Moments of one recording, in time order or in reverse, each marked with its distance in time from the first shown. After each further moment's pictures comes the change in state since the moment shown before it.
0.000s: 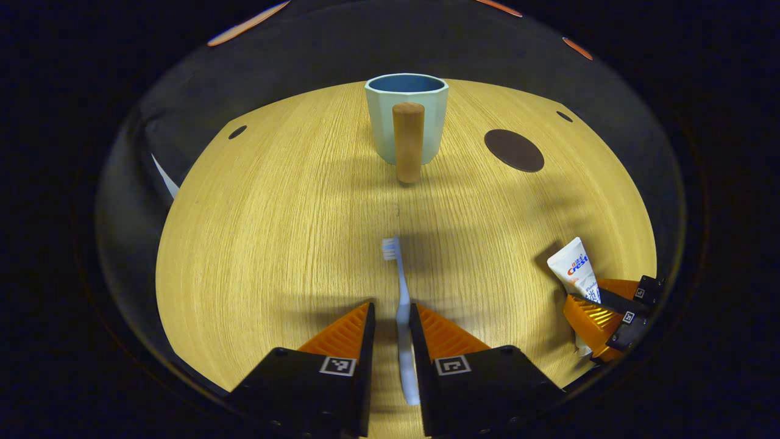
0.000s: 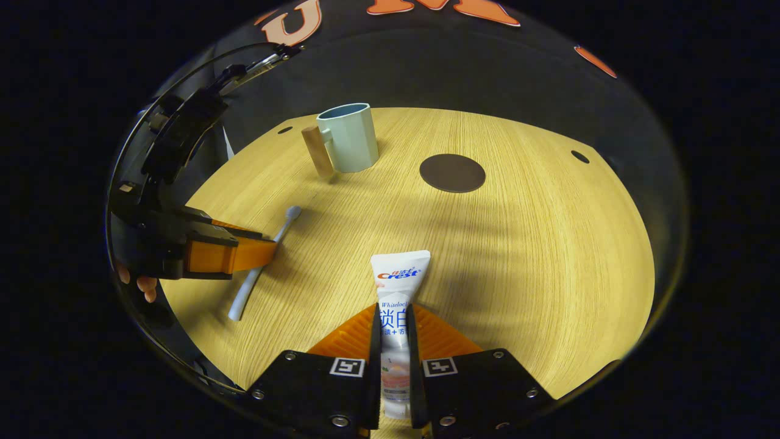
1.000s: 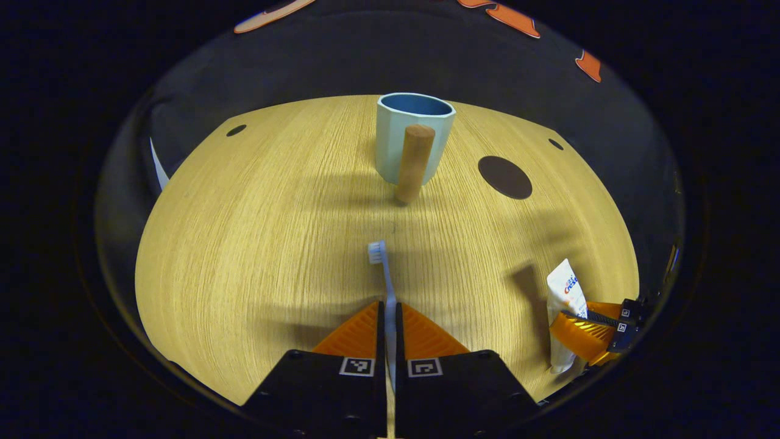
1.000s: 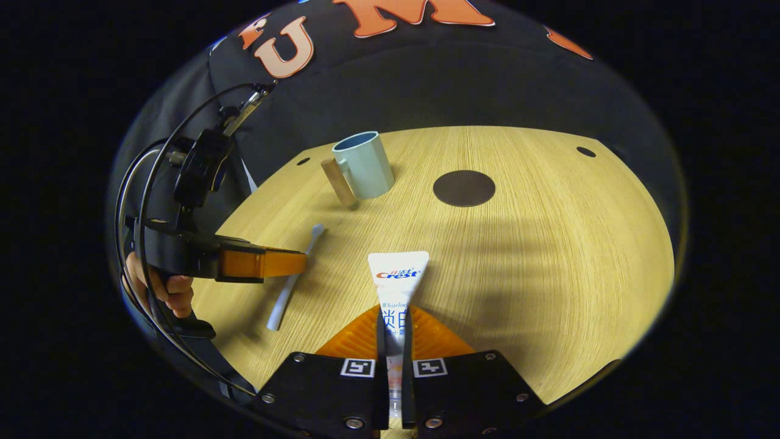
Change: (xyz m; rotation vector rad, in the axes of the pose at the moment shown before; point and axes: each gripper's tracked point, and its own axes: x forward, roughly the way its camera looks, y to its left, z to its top) left arm 0.016 0.000 0.013 -0.082 -0.145 -0.098; right arm -0.006 0.000 0.009 0.079 -0.137 0.128
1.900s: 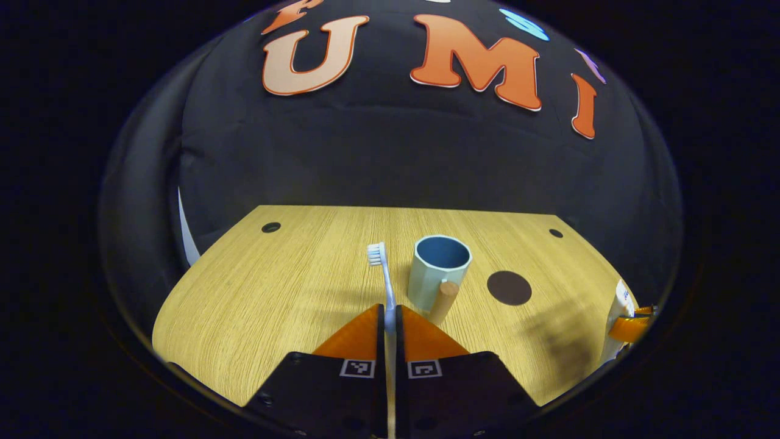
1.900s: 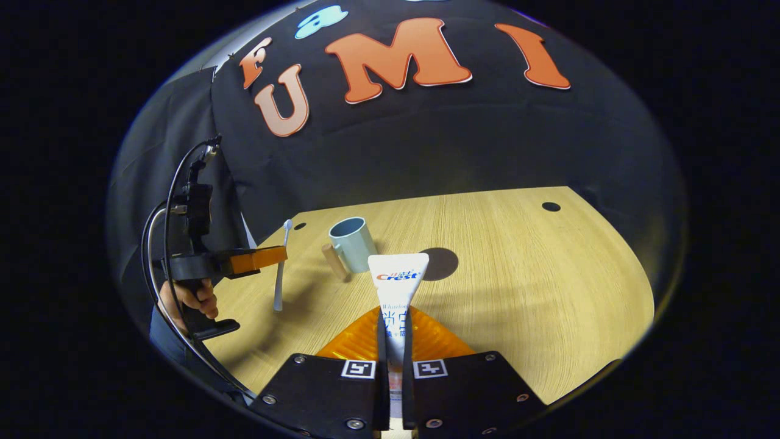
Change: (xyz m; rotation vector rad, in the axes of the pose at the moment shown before) left arm -0.079 0.164 0.171 0.004 -0.531 0.056; right arm -0.063 -0.021 0.085 0.020 -0.309 -0.054
